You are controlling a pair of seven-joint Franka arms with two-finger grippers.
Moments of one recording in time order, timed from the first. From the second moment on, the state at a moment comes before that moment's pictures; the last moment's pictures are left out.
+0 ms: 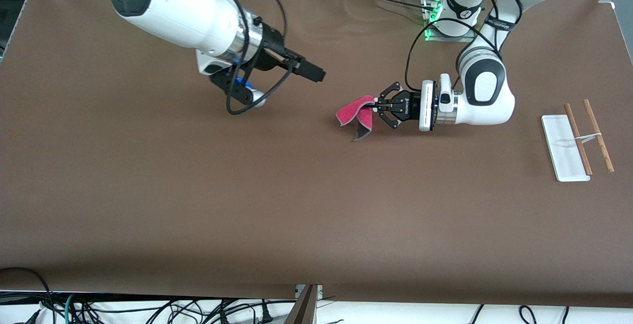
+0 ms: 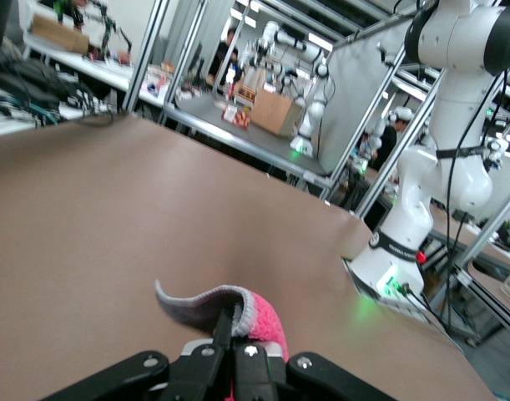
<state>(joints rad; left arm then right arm) 0.09 0.30 -0.33 -2.14 -1.40 1.91 1.94 0.34 0.44 0.32 -1.09 0.39 1.65 1.15</state>
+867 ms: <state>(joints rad) 0.38 0.32 -0.31 -1.76 -0.33 1.62 1.45 0.27 0.30 0.10 -1.17 0.10 1.32 0.38</state>
